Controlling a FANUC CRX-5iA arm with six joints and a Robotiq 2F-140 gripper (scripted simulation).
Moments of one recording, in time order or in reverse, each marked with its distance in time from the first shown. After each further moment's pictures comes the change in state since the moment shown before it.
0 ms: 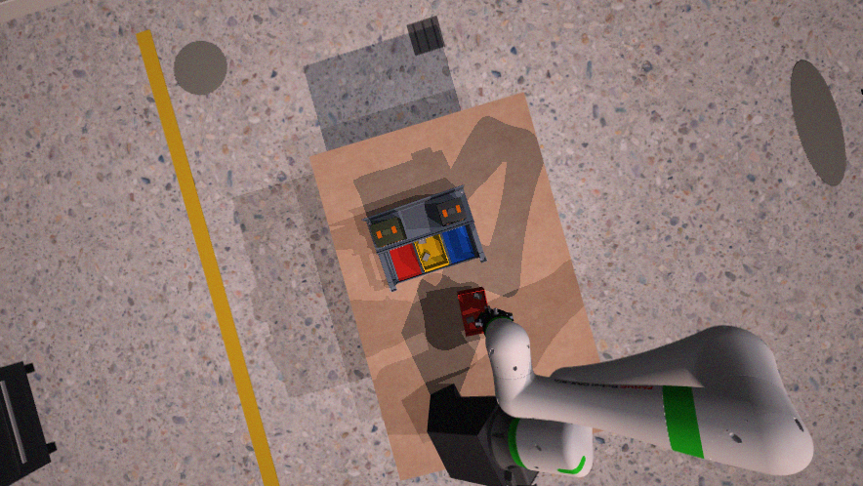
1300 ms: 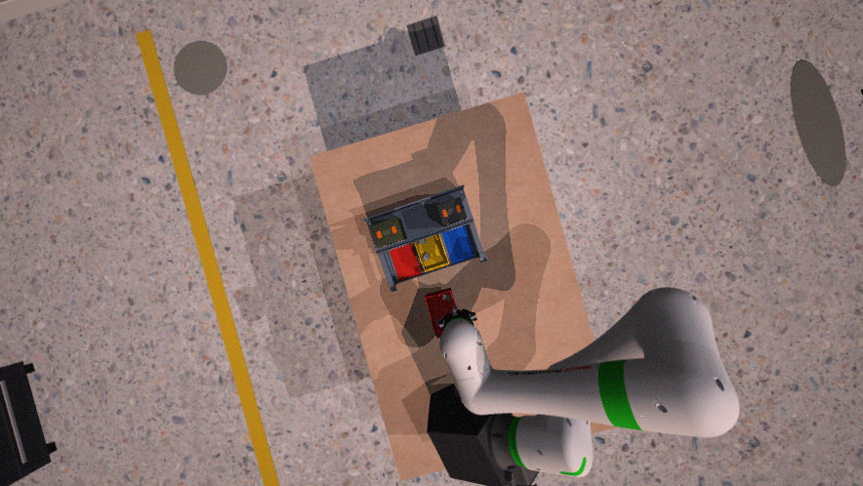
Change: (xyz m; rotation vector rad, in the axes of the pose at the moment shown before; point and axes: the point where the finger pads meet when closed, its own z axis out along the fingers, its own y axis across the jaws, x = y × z) arm -0.020 0.116 0.002 0.000 0.000 -0.068
